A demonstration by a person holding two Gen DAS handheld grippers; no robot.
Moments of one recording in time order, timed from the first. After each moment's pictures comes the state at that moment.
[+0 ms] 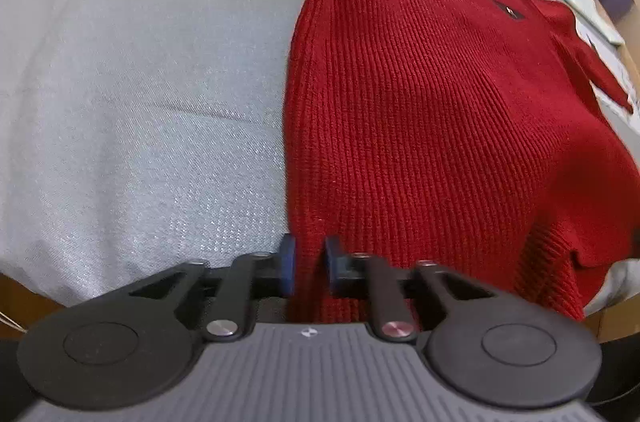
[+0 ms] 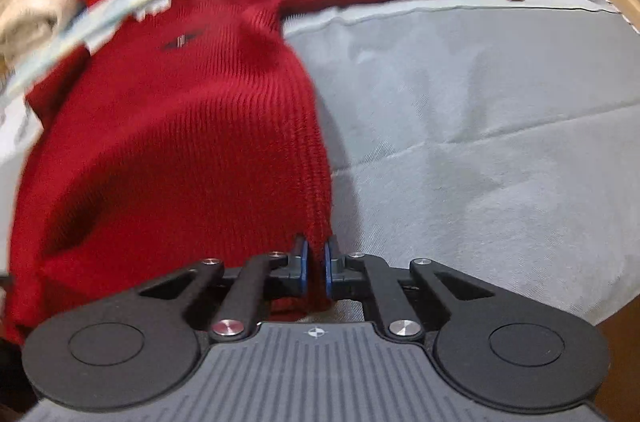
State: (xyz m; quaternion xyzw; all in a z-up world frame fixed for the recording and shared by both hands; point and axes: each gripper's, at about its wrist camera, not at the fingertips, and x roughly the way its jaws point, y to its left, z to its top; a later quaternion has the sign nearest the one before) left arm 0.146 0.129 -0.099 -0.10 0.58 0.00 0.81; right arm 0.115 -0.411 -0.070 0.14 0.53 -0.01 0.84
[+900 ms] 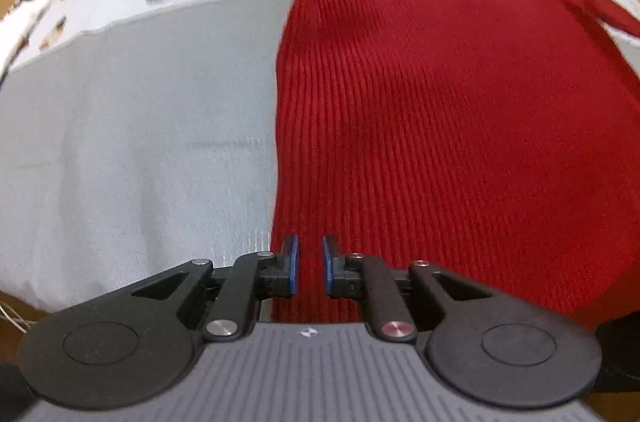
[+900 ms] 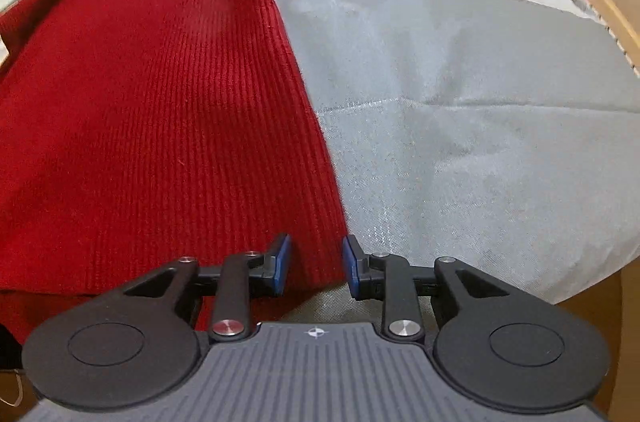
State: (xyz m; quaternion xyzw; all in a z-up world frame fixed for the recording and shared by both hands) left arm 0.128 0.097 -0.094 0.04 0.56 0.03 0.83; right arm 0.111 -0.393 -0.080 0.03 0.59 -0.03 0.80
